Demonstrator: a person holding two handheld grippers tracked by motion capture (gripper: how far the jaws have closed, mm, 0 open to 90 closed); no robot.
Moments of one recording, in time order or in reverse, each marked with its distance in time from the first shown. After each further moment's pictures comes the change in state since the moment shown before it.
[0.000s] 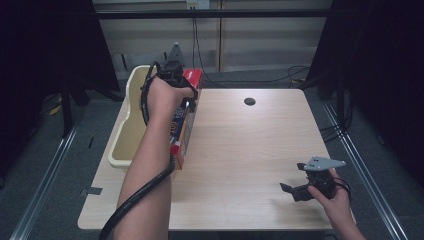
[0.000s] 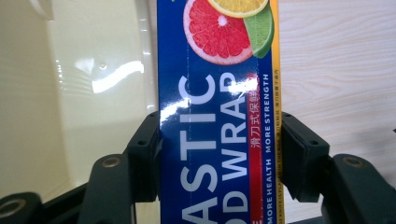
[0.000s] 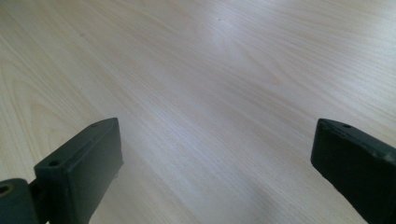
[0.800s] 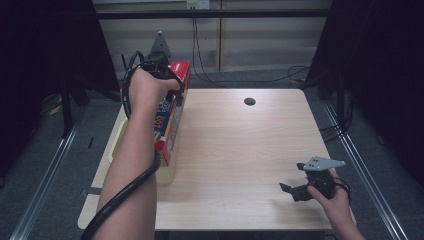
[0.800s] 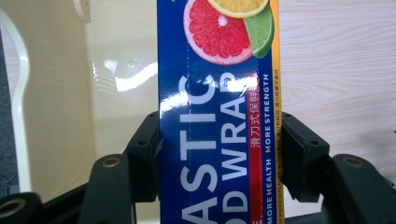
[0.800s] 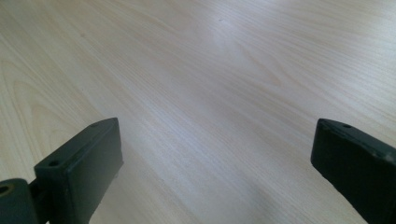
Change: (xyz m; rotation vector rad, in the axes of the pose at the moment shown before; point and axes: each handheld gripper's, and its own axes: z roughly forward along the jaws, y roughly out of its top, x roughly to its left) left arm 0.018 -0.004 -0.034 -0.016 0.021 -0.025; right arm 0.001 0.001 0.000 0.002 -0.001 0.002
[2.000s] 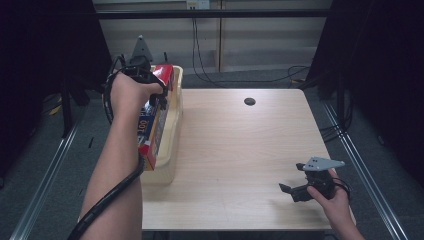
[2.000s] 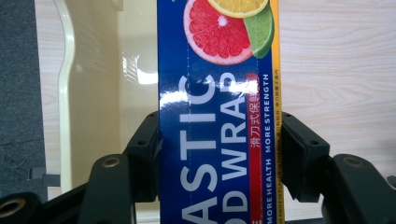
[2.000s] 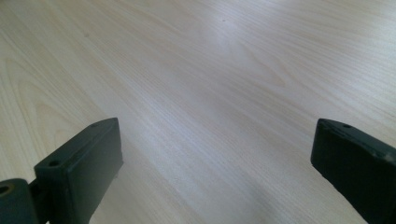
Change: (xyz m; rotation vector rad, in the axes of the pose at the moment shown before) left arm 0.036 -0.011 -0.002 0.002 0.034 -0.057; right arm 0.002 0.001 0.000 0.003 0.003 -0.004
